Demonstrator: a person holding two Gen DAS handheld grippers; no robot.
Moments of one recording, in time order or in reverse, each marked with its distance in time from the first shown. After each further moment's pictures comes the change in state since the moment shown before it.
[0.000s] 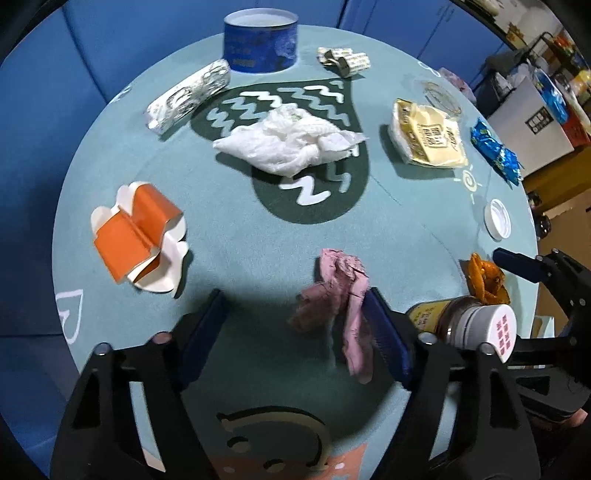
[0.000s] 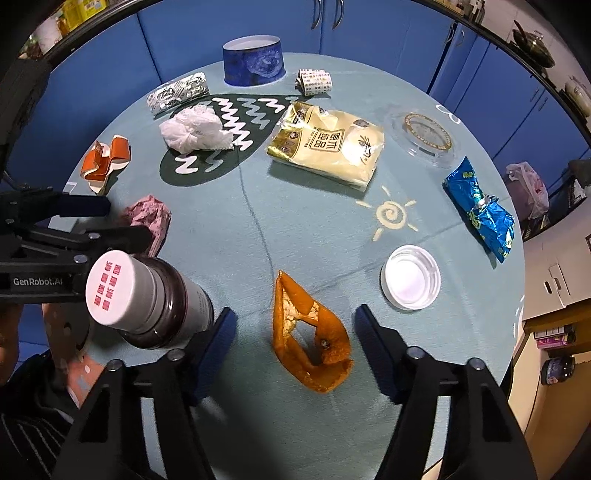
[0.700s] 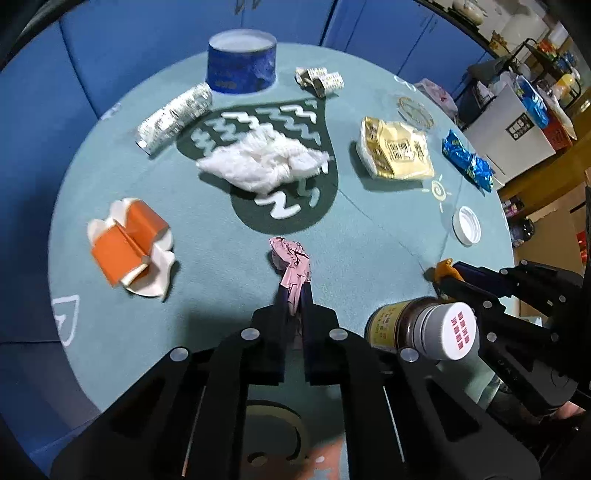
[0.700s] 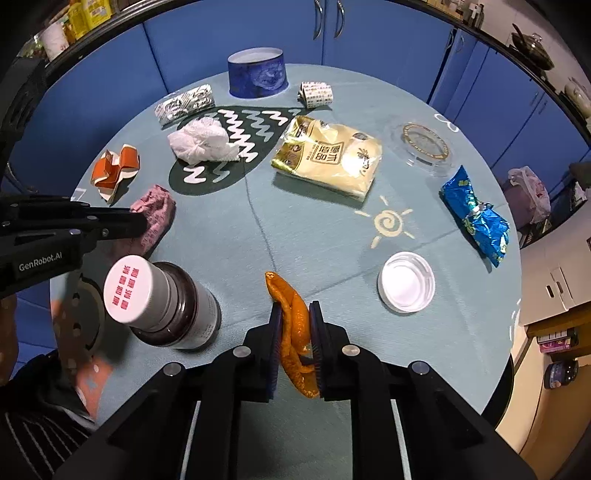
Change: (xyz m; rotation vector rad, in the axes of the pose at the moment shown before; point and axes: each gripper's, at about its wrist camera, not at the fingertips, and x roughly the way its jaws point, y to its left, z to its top) left arm -0.019 -0.009 0.000 0.005 -0.064 -0.045; right arm -0.012 -0.002 0.001 -0.001 -0.035 0.015
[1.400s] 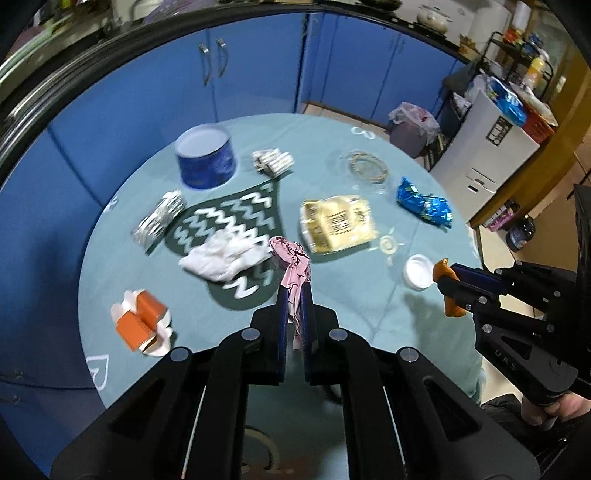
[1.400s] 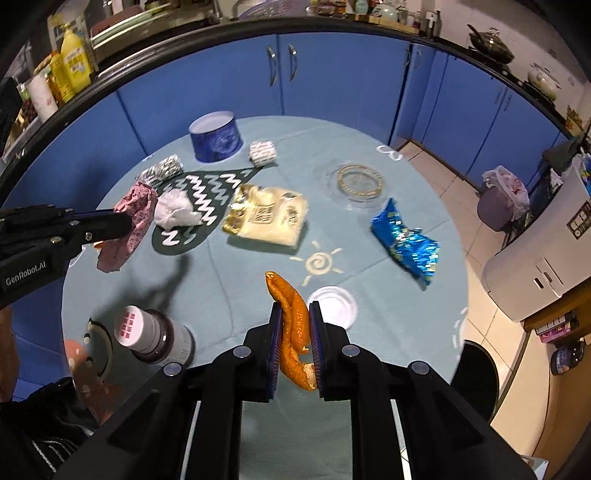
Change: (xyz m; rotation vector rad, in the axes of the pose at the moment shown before) left arm -0.048 -0.061 0.032 0.133 -0.154 0.040; right arm -0.051 -0.048 0.007 0.111 -0.141 -0.025
